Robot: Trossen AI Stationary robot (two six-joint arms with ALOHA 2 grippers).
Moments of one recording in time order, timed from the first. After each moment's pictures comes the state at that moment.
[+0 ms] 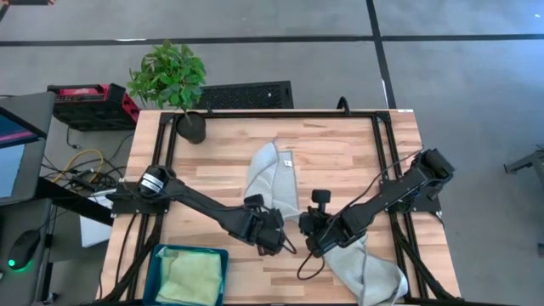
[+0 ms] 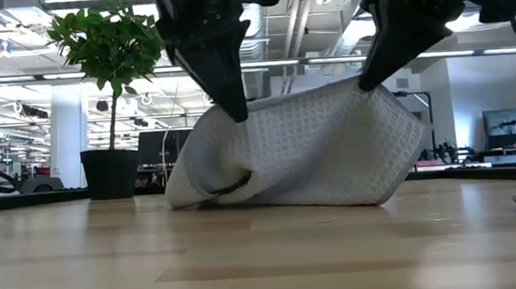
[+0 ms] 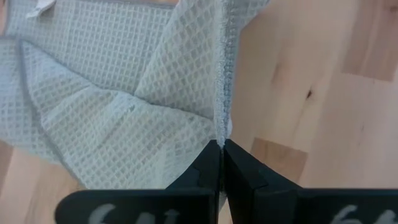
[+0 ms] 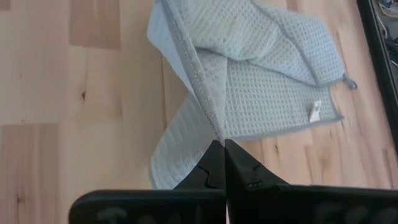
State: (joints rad) left arm -0.42 2.05 1.66 -1.02 -0.37 -0.65; right arm 0.55 1.72 1.21 -0.80 0.61 0.41
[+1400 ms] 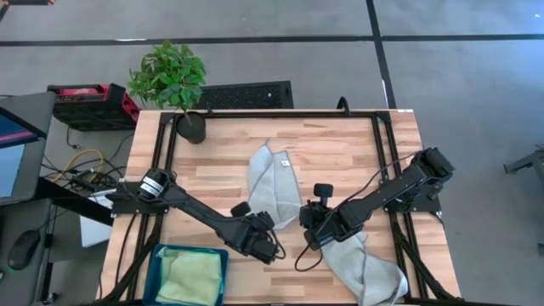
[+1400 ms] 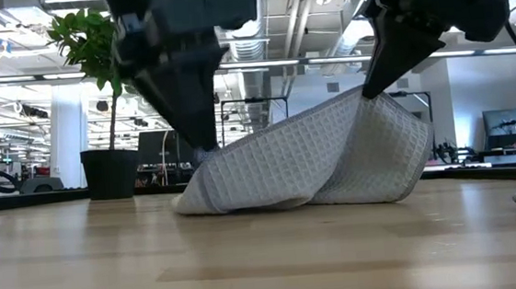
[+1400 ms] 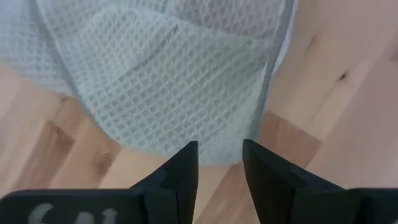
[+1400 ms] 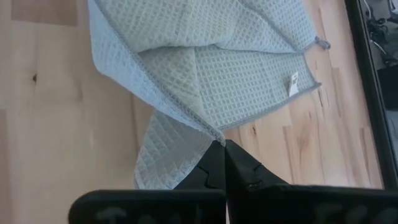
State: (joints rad) left arm -0.46 2.06 1.60 -1.00 -0.46 -0.98; right arm 0.50 1.71 1.21 -0.86 0.63 0.42
